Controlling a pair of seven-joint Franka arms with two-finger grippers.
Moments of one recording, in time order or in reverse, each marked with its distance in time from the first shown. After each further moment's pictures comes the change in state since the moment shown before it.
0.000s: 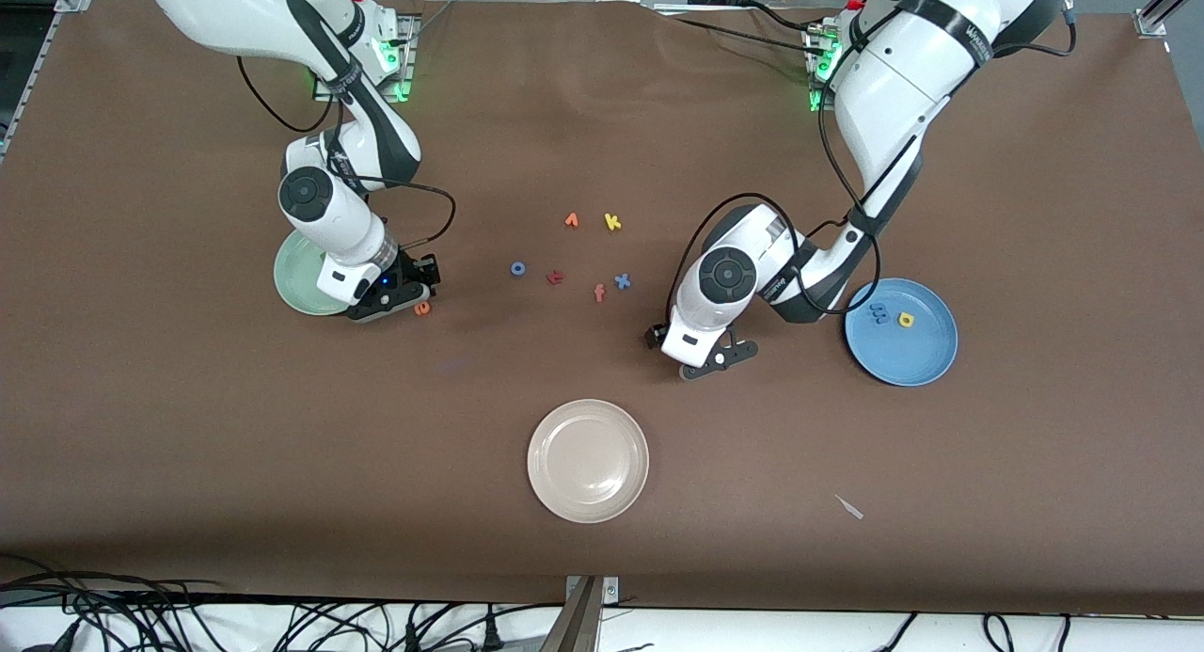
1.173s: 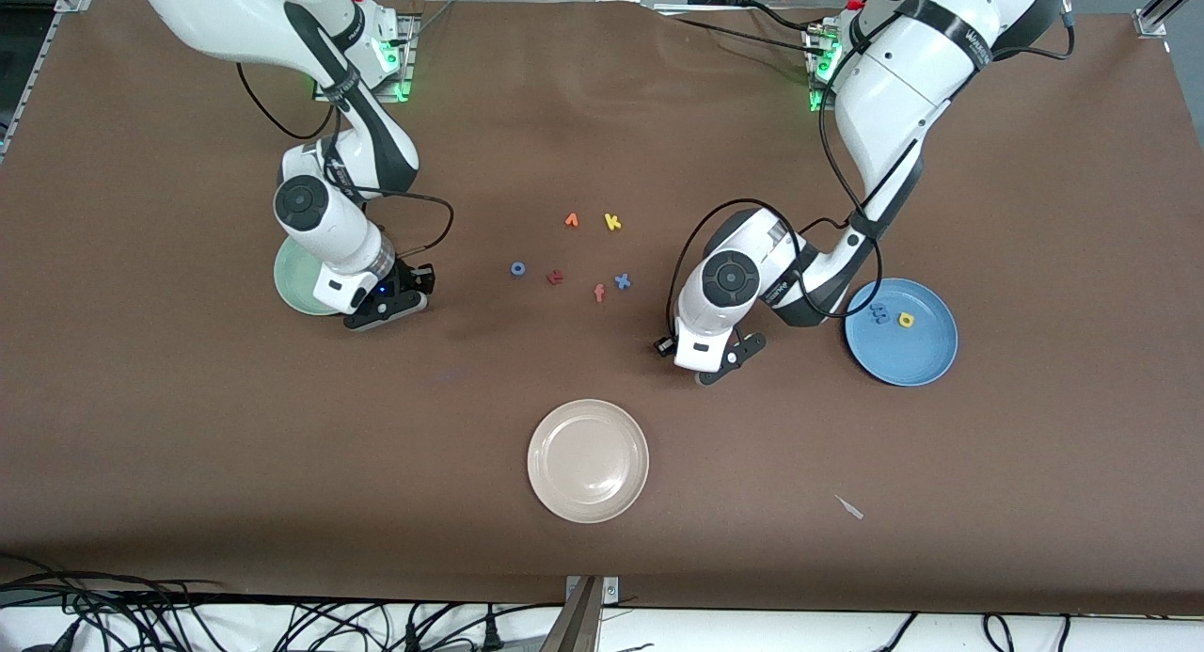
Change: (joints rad) left arm -0.008 0.005 0.003 0.020 0.000 0.013 -0.211; right arm -0.002 -0.035 -0.021 0.072 -0.001 -0.181 -0.051
